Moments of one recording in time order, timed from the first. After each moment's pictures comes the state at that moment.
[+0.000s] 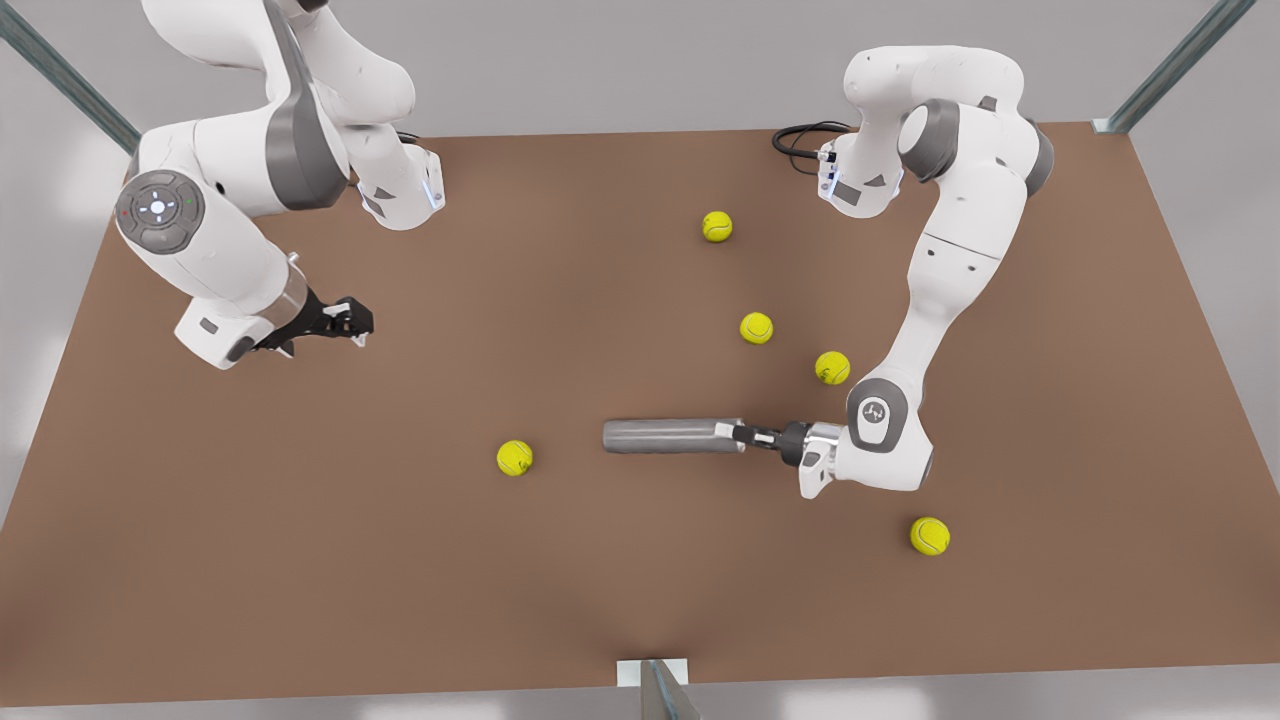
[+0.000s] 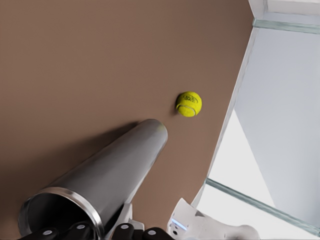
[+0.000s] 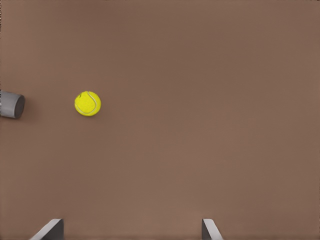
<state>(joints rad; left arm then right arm) -0.02 0.87 -0.32 -1.48 -0.96 1.90 0.31 -0.01 0.12 0.24 -1.49 -0.06 1.51 0.08</state>
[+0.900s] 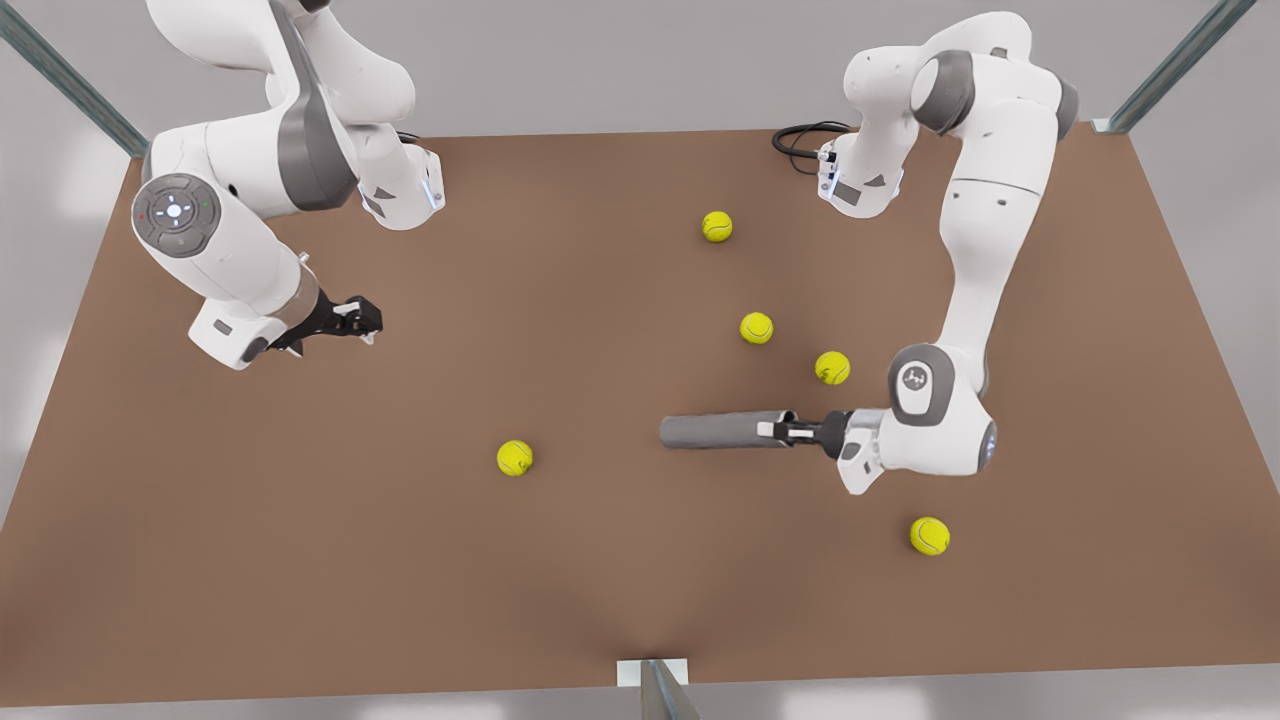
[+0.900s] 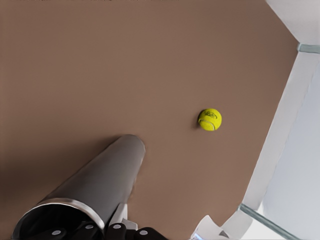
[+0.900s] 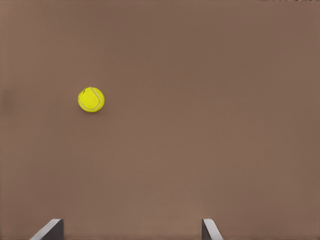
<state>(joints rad) -0.02 0.65 -0.25 -1.52 -0.76 1.89 0.04 0.00 0.12 0.25 -1.49 -0.06 1.51 0.07</state>
